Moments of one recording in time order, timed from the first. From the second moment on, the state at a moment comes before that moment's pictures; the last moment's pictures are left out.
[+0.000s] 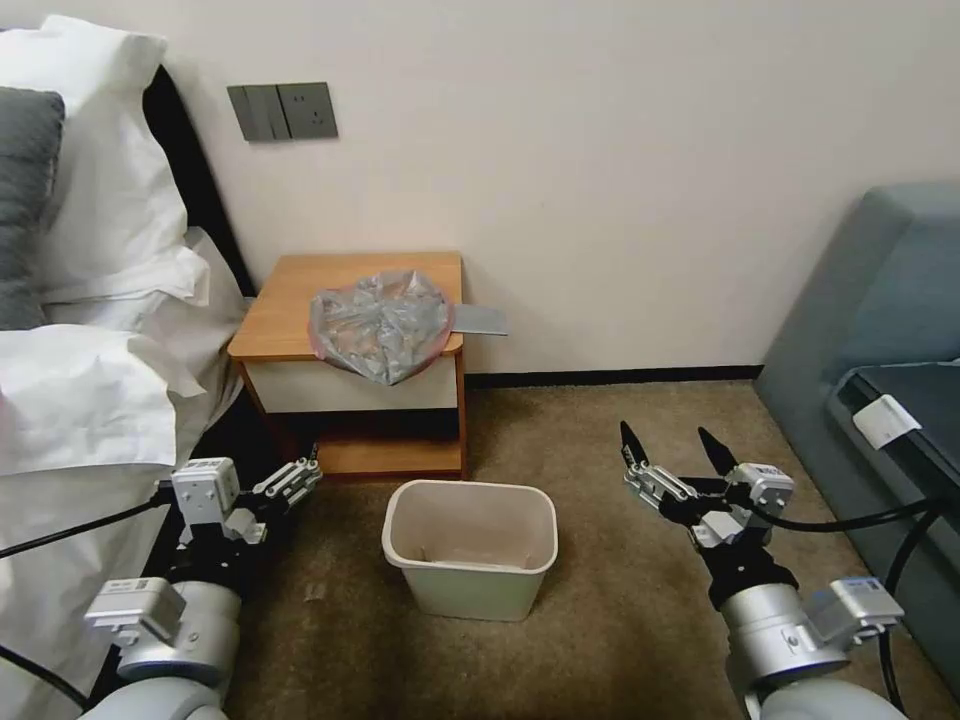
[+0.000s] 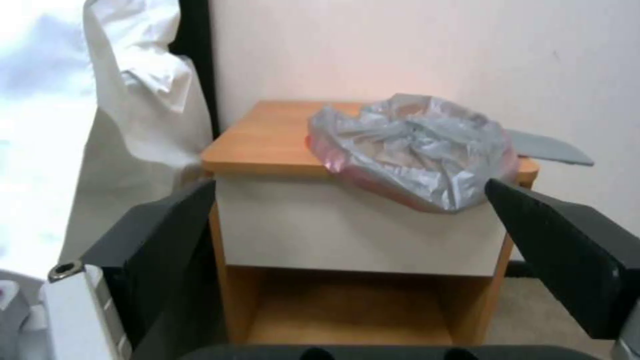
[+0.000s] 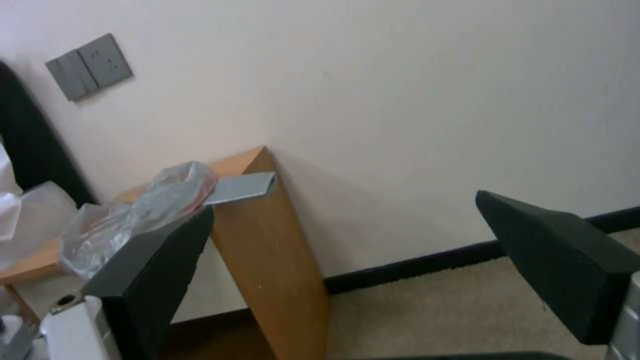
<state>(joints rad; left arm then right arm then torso) 1.80 -1.42 -0.68 -2.50 -0.23 0.22 -0.11 -1.76 1.44 0.52 2.47 0.39 -0.21 0.03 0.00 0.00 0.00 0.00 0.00</state>
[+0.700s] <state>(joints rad) 1.79 -1.43 -0.67 -2.50 -0.22 0.21 -0.11 -1.46 1.36 0.44 2.24 0.79 -0.25 0.10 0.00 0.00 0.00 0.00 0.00</state>
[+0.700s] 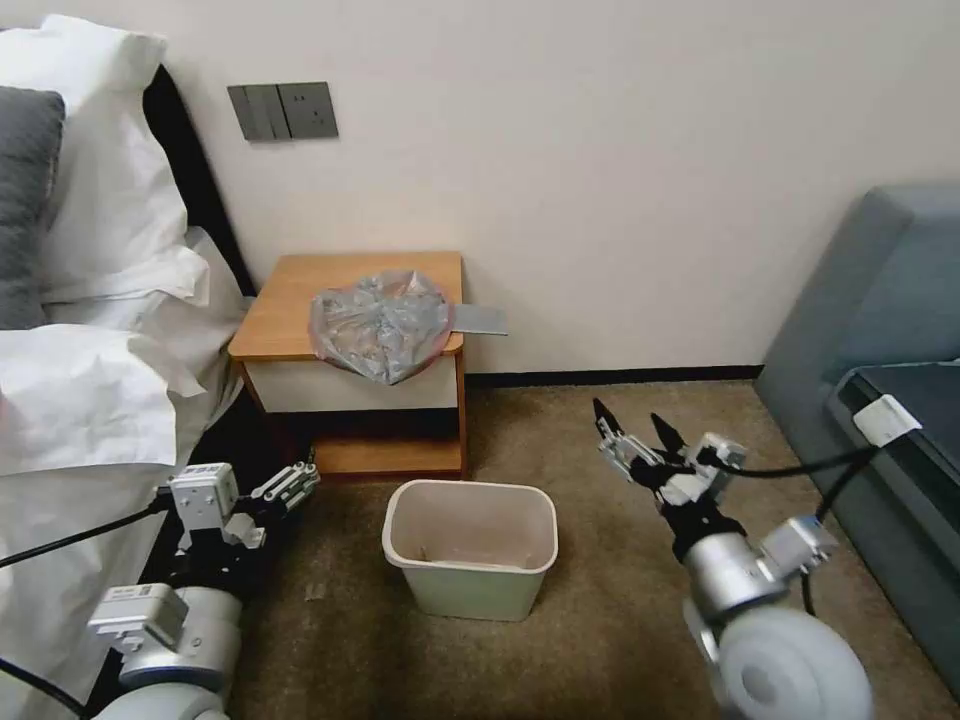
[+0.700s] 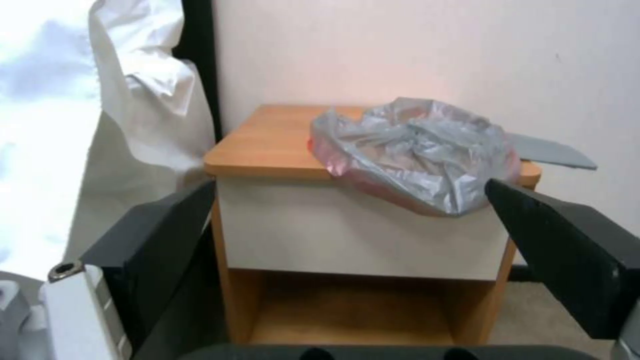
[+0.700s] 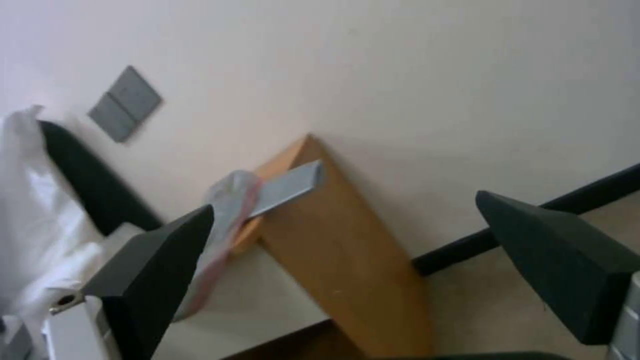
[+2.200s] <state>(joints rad) 1.84 -1.46 -0.68 -2.50 -0.19 0.19 -0.10 -0.73 1.54 0.30 1.26 1.56 -0.33 -0.08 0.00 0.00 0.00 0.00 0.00</state>
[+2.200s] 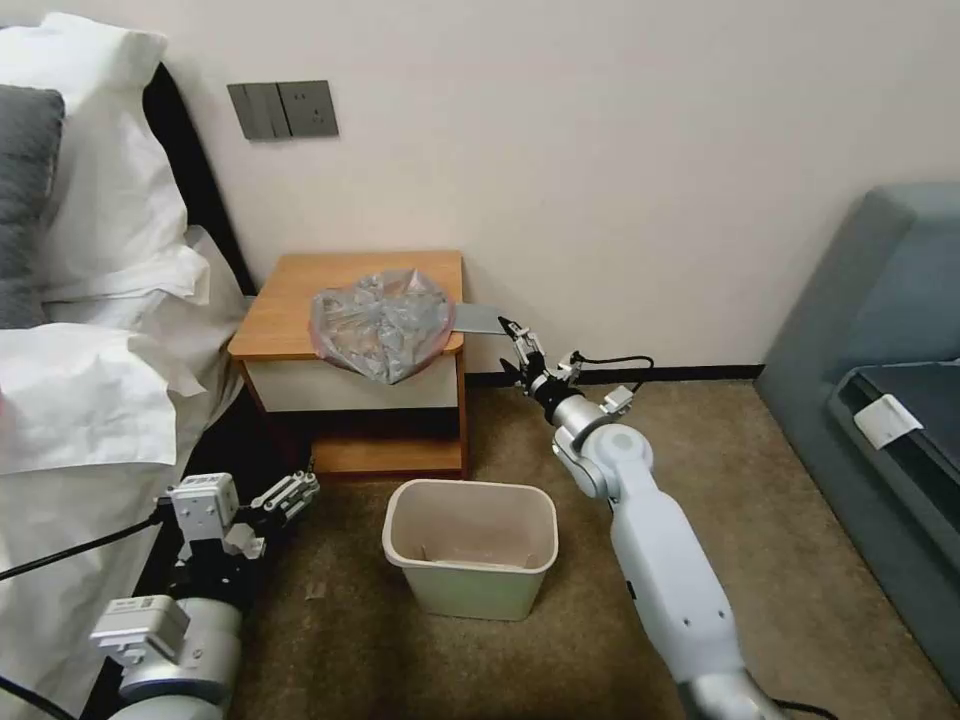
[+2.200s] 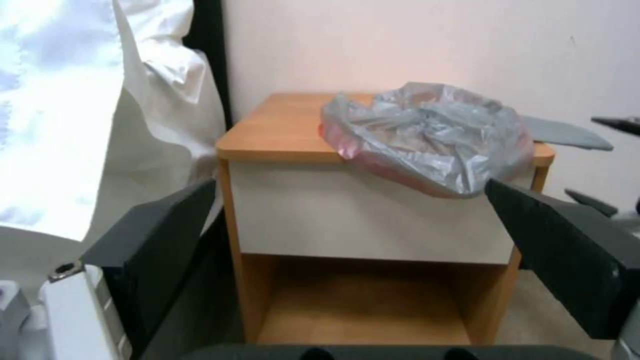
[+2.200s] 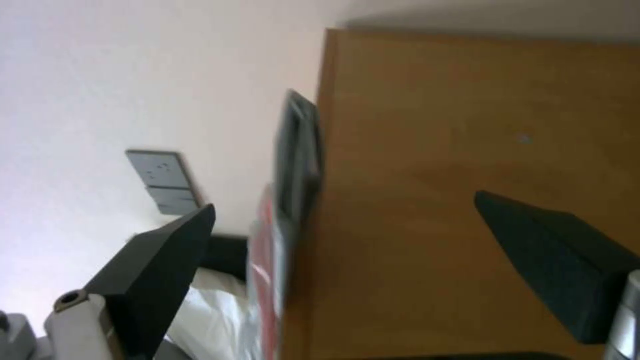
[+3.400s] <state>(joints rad) 1.83 -1.45 -0.67 -2.50 -0.17 0.17 -0.10 -0.86 1.50 0.25 1.53 1.46 -0.26 0.04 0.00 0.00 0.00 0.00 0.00</state>
